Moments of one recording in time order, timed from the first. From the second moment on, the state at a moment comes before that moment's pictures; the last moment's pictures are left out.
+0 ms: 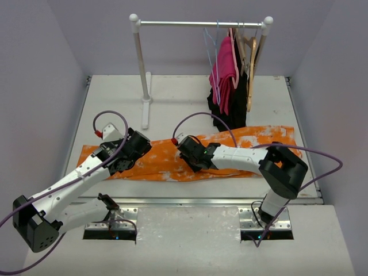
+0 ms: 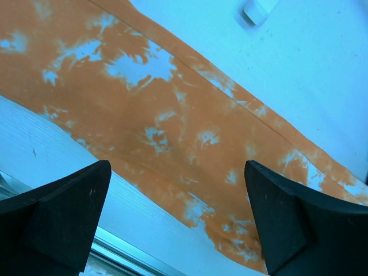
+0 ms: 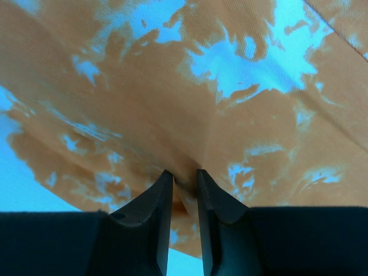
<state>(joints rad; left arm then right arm) -0.66 0.99 0.85 -1.01 -0.68 -1.39 0.97 1.69 0.94 -0.34 0.24 0.17</state>
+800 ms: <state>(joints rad) -0.60 1.00 0.90 -0.97 -0.69 -1.22 1.00 1.59 1.03 -0.62 0.03 0.16</state>
